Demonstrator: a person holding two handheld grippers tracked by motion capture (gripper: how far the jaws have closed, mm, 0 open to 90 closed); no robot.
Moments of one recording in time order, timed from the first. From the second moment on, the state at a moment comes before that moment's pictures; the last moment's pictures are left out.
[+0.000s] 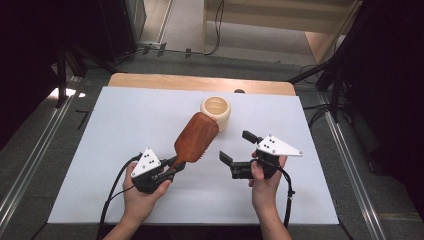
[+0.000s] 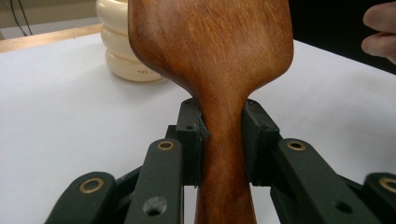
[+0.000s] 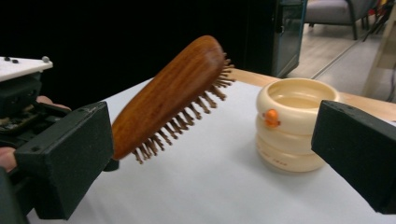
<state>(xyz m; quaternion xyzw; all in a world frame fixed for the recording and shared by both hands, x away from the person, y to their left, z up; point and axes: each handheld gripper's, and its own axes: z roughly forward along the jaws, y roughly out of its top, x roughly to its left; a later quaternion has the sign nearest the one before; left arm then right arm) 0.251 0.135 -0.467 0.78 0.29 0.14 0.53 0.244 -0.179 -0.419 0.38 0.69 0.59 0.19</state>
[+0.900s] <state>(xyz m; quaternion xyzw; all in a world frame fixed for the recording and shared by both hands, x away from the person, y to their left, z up) 0.236 0.119 -0.471 0.77 0.26 0.15 0.56 0.251 -0.150 -0.434 0.44 0.65 0.61 0.10</state>
